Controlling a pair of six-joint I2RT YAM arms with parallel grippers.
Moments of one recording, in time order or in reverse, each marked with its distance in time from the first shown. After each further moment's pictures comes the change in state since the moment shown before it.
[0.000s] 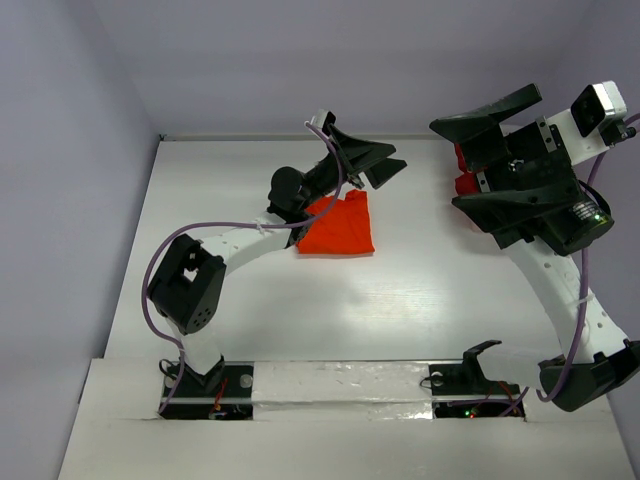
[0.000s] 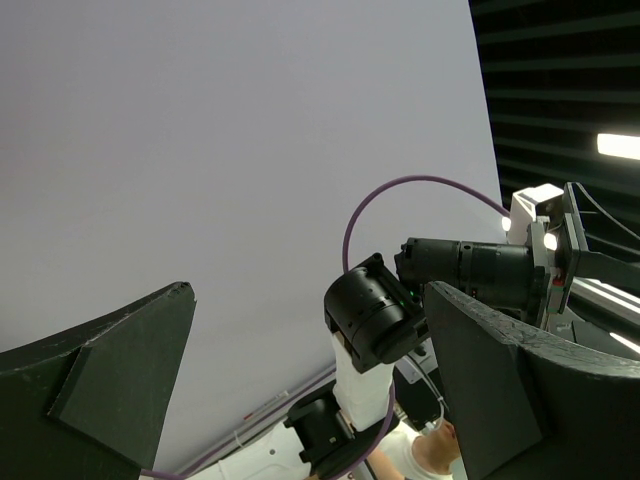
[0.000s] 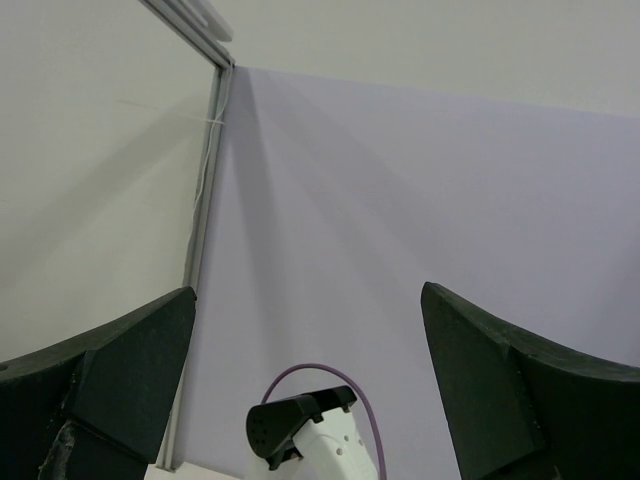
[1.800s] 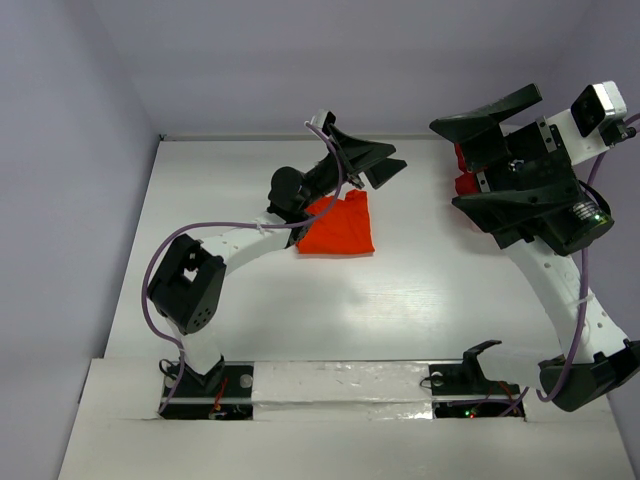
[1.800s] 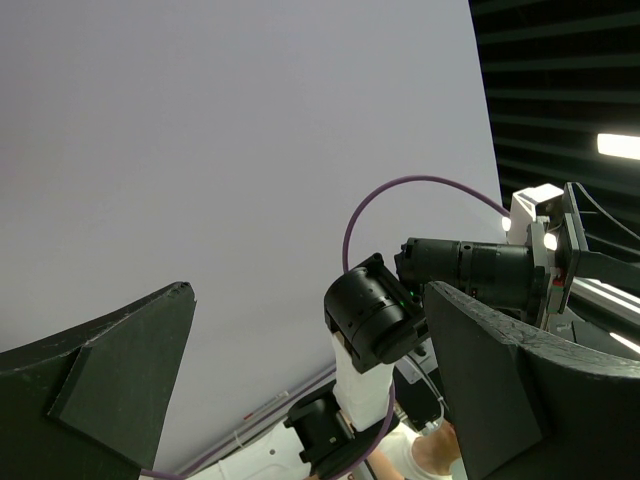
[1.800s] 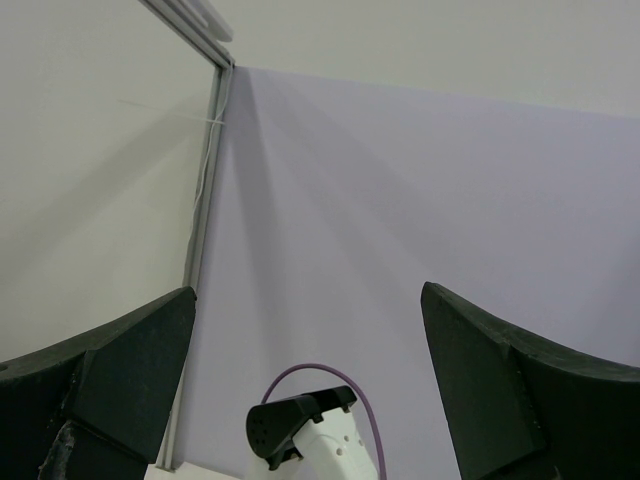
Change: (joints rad) left arm 0.000 0.000 0.000 0.000 0.000 0.000; right arm 0.000 0.000 0.000 0.001 0.000 0.000
